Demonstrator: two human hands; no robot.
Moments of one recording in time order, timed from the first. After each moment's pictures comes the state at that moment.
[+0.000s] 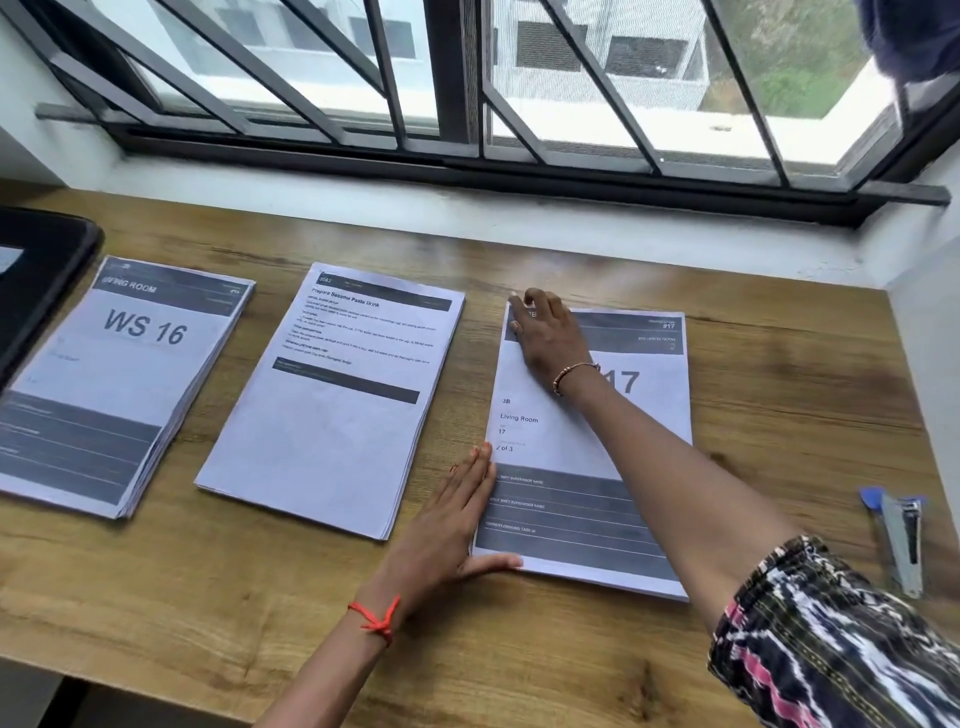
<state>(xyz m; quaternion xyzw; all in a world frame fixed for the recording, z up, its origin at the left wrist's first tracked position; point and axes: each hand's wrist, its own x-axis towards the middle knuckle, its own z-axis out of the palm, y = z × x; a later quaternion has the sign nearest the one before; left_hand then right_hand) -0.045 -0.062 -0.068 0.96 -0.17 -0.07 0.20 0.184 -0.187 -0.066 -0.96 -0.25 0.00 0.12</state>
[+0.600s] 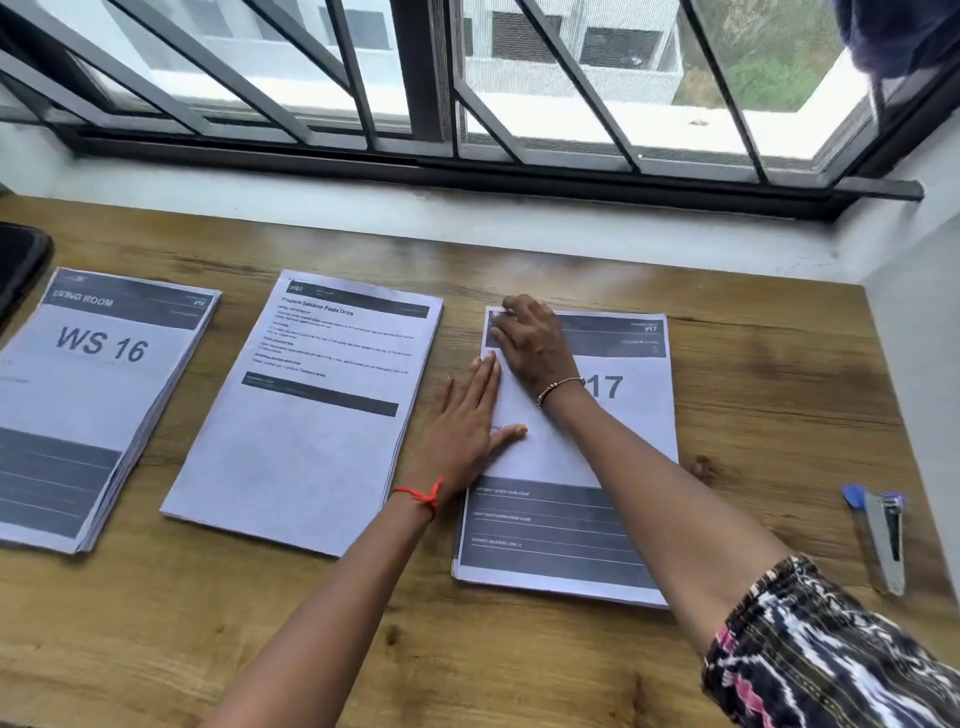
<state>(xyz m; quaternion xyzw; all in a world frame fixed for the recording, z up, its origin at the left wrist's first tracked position) 0.067 -0.080 -0.062 0.98 -0.08 -0.10 0.12 0.183 -0.190 -0.070 -0.93 -0.28 -0.07 0.23</state>
